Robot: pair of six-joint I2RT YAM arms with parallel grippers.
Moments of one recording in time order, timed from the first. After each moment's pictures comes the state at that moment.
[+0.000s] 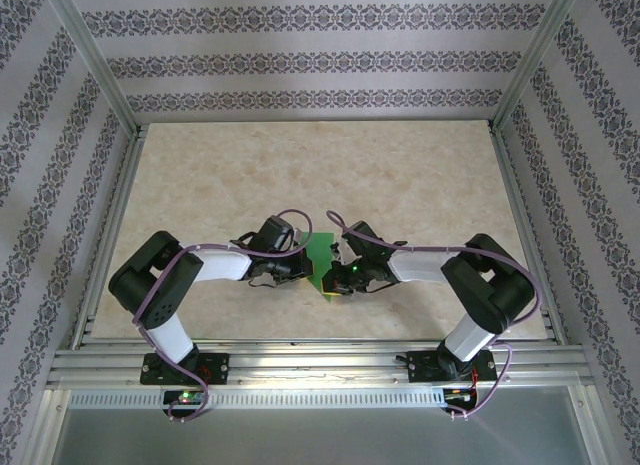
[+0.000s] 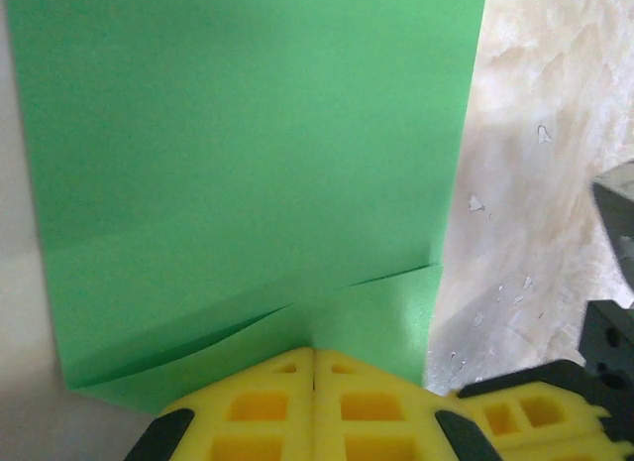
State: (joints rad) left arm -0.62 1.70 0.70 0.06 0.45 -0.86; right arm 0.69 1.63 0.68 -0.11 -0.65 0.76
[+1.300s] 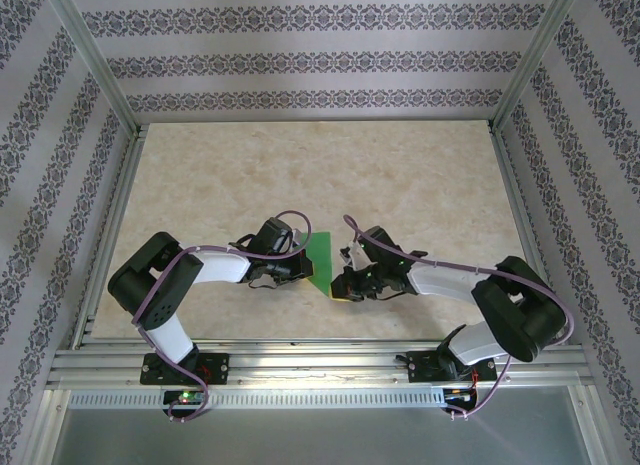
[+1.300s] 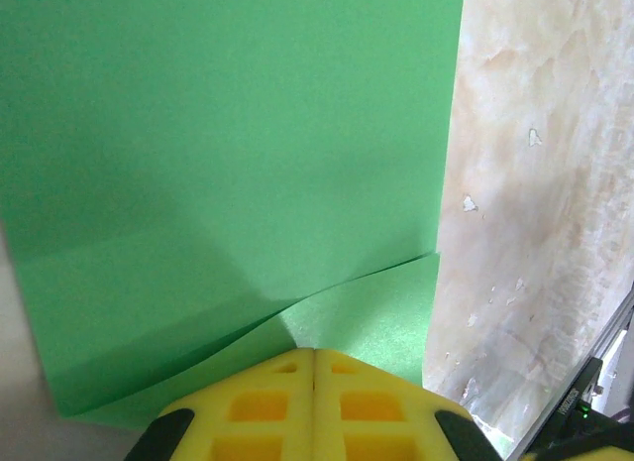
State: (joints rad) left arm -0.62 1.69 0.68 0.10 0.45 -0.88; right arm 0.66 1.44 0.56 -0.11 -0.71 0.77
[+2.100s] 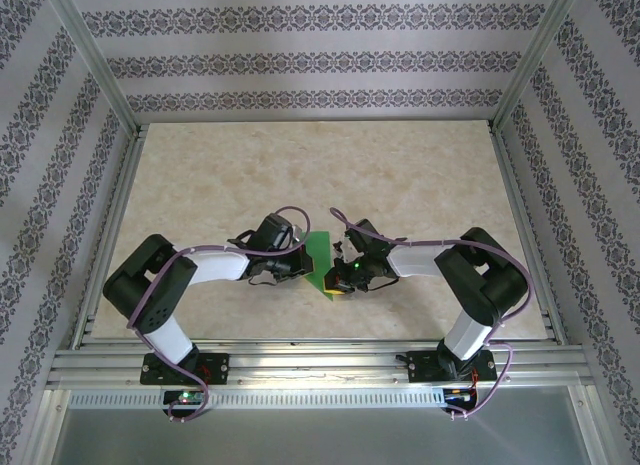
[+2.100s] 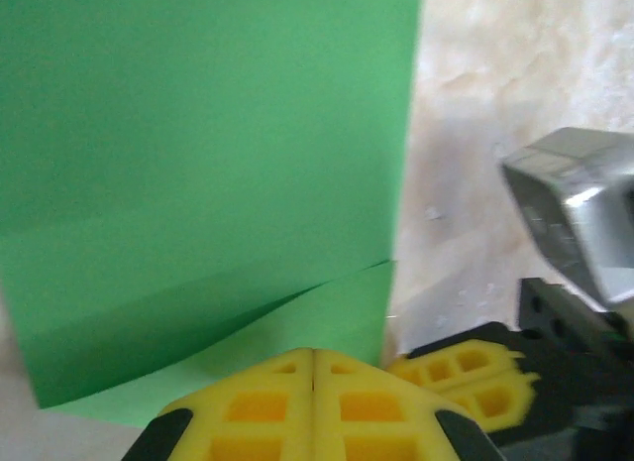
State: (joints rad) left arm -0.62 1.65 0.72 0.03 0.44 -0.89; right arm 0.64 1.69 0.68 -0.10 -0.68 0.77
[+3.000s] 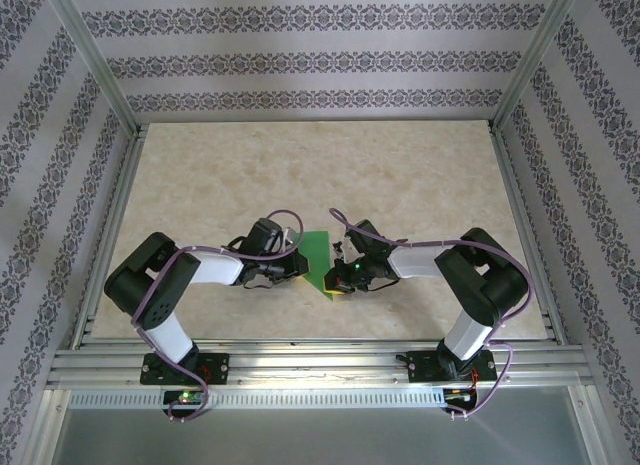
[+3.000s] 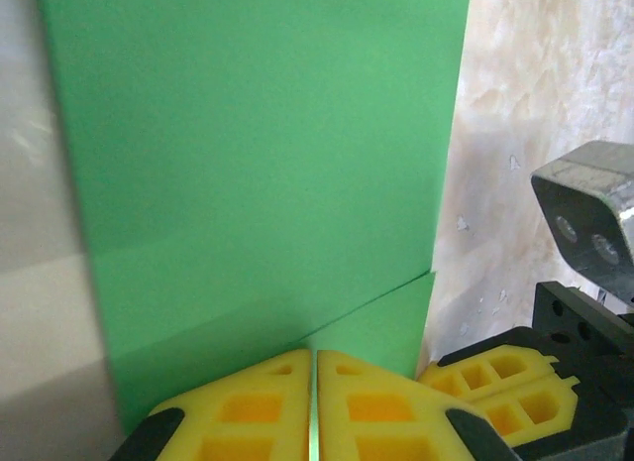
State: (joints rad) left arm -0.55 1.68 0.61 0.22 0.49 -0.88; right arm 0.64 1.69 0.67 -0.08 -0.68 0.75
